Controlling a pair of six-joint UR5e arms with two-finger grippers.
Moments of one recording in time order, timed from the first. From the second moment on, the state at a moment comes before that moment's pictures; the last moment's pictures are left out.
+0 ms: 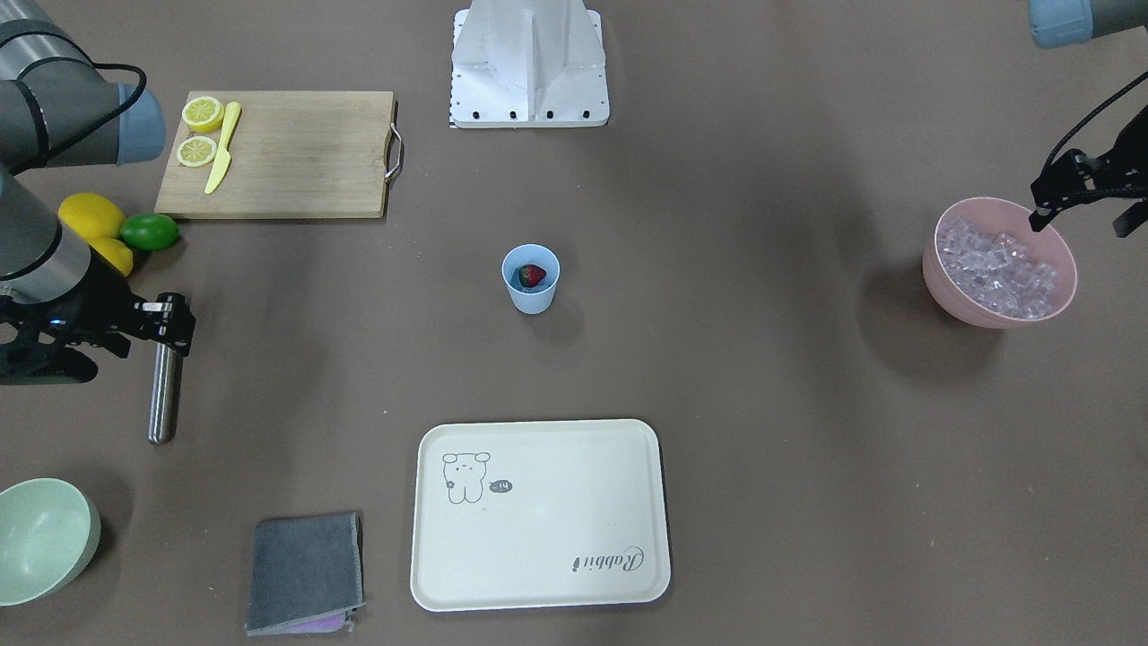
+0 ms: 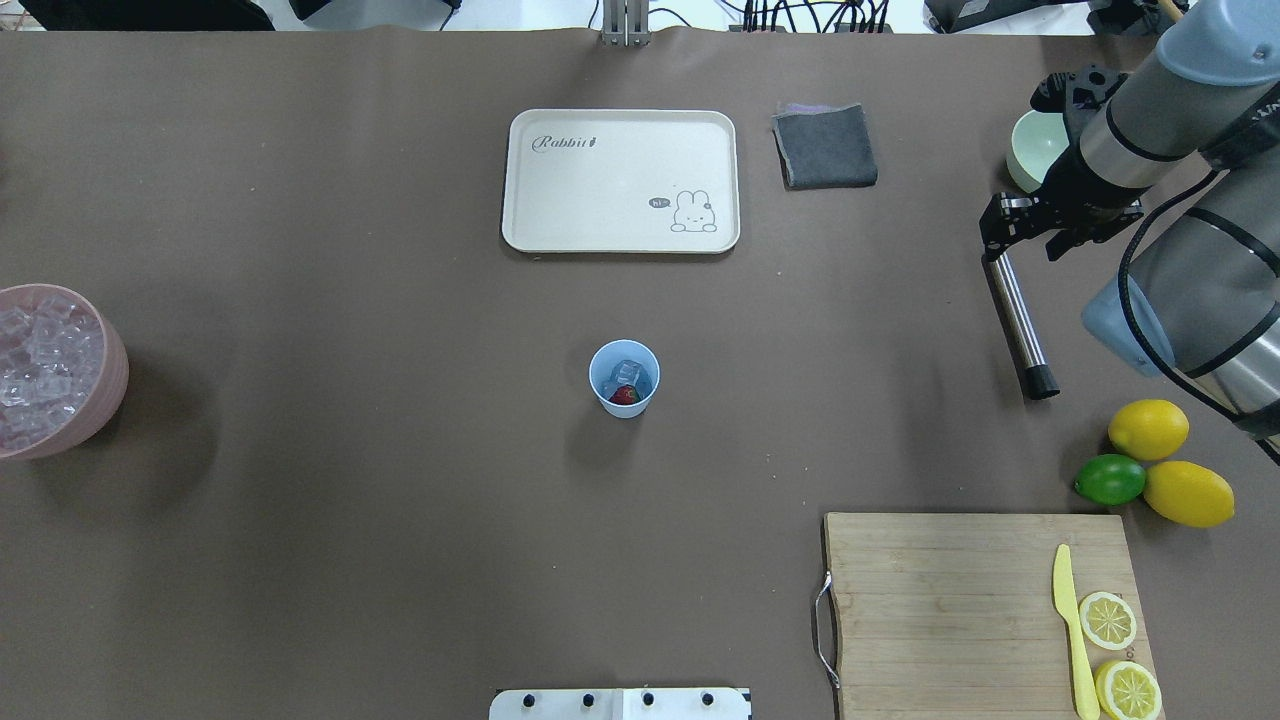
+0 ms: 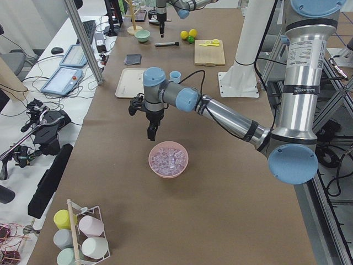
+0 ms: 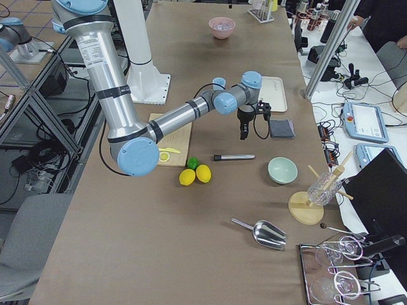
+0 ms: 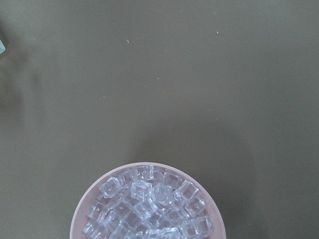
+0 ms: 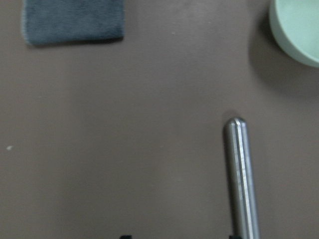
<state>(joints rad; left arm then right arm) -1.27 -1.62 -2.00 -1.47 -2.23 -0.32 1.02 -1.25 1.67 -1.54 2.17 0.70</state>
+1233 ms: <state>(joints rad) -1.27 -1.61 -2.04 -1.47 -2.22 -0.33 1.02 -1.17 1.32 -1.35 2.30 0.65</state>
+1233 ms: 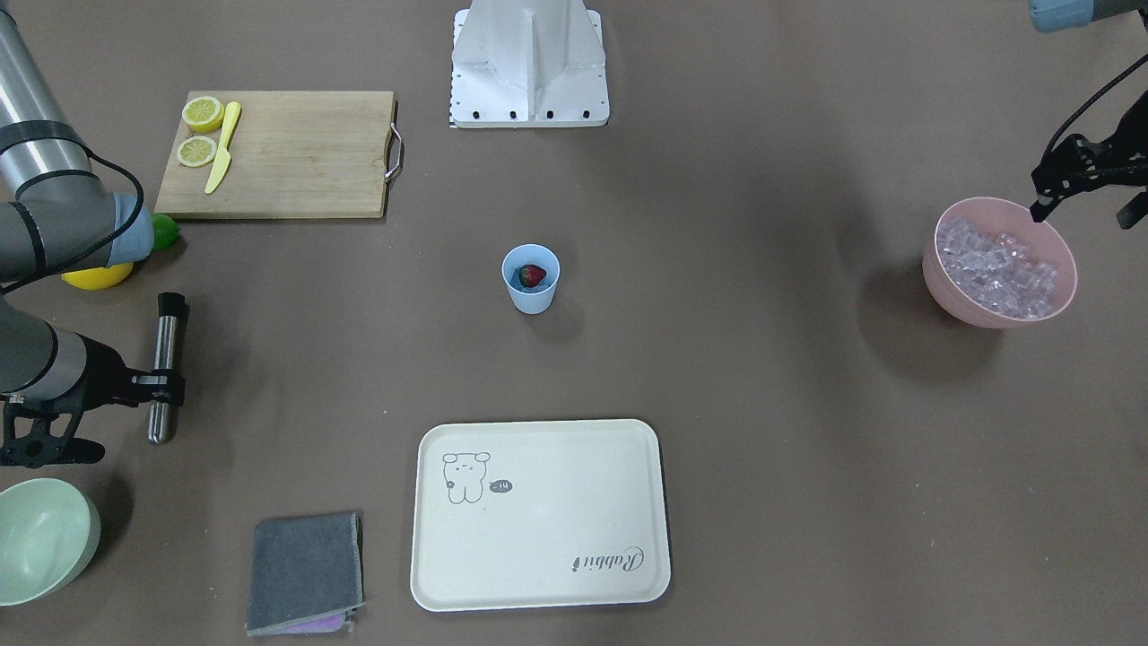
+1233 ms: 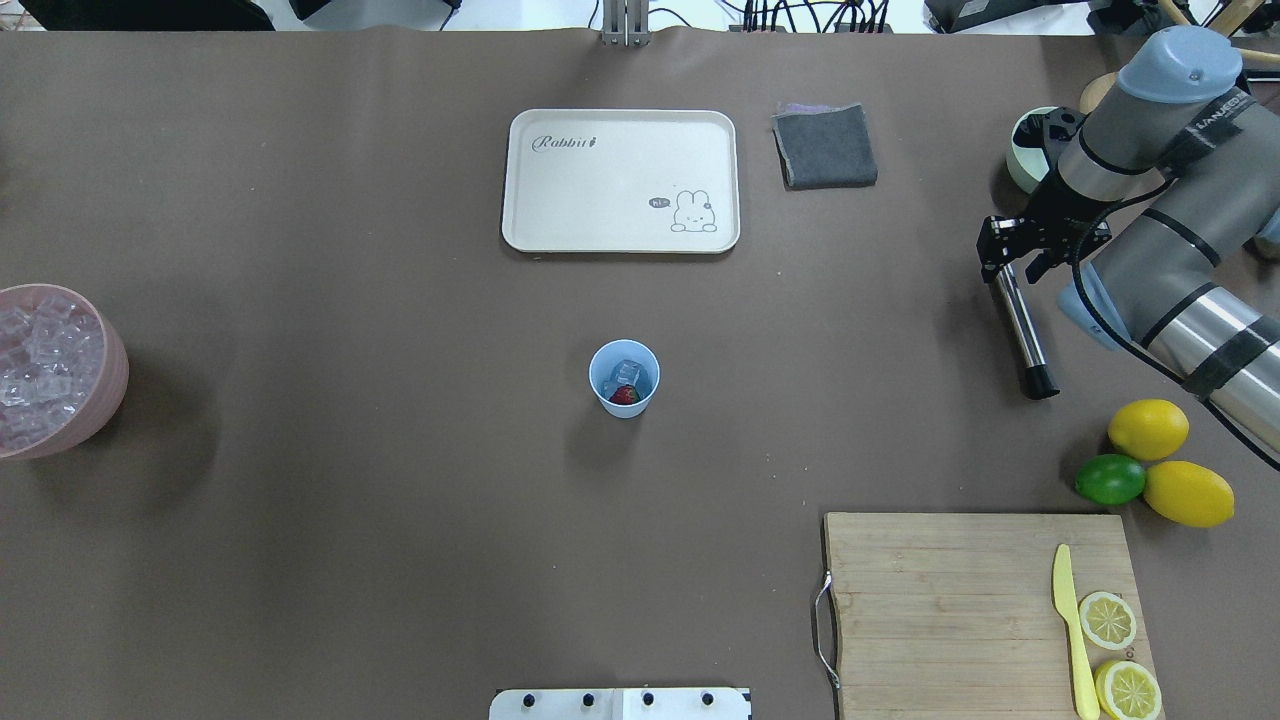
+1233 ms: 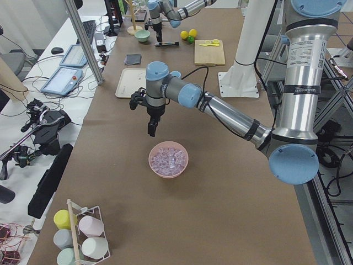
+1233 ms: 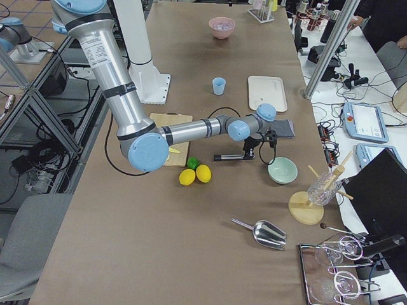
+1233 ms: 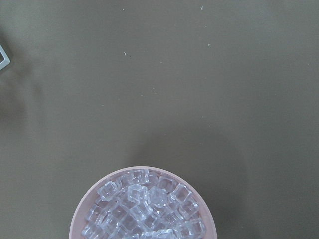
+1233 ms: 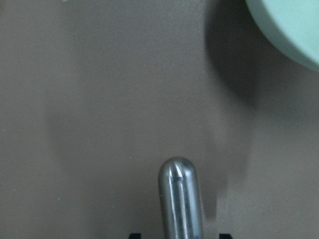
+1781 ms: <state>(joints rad) -1.28 -1.62 -2.05 -1.47 -2.22 -0.33 1.01 -1.17 1.31 -1.34 2.30 0.65</state>
